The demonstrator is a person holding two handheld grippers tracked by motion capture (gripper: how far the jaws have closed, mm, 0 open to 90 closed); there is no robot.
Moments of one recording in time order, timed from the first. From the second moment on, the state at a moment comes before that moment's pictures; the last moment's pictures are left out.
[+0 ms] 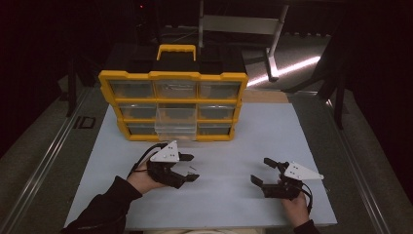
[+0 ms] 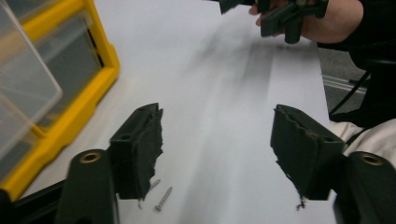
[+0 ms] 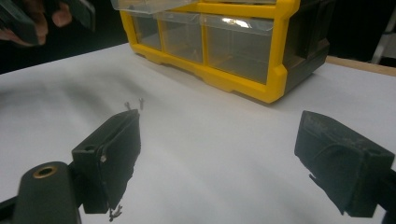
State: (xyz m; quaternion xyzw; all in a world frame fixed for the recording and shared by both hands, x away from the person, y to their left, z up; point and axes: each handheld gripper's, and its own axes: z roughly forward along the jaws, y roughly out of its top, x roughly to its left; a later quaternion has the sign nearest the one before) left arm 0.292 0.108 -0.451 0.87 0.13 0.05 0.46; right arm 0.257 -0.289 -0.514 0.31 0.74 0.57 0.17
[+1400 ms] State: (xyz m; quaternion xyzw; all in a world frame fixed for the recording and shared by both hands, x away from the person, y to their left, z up) left arm 0.328 0.100 -0.521 0.90 0.13 0.05 0.41; right arm 0.256 -0.289 -0.514 0.31 0.74 0.58 0.17
